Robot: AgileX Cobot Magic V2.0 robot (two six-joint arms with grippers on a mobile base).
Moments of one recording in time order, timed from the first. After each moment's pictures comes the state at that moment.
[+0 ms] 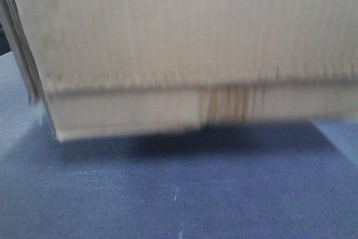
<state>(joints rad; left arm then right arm) -0.36 1.57 -1.74 0.05 1.23 -0.26 0.25 1.42 -1.52 0.14 1.08 -0.08</state>
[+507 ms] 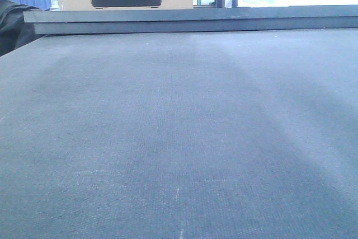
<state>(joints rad) -0.36 1.43 -2.08 0.11 1.24 -0.27 0.25 1.33 -1.82 0.19 1.04 -0.08</state>
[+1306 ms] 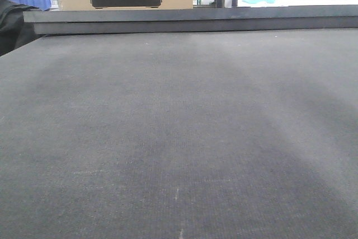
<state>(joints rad) -0.36 1.43 -2.09 0.11 1.26 -0.27 0.25 1.33 -1.82 0.20 1.06 -0.08</state>
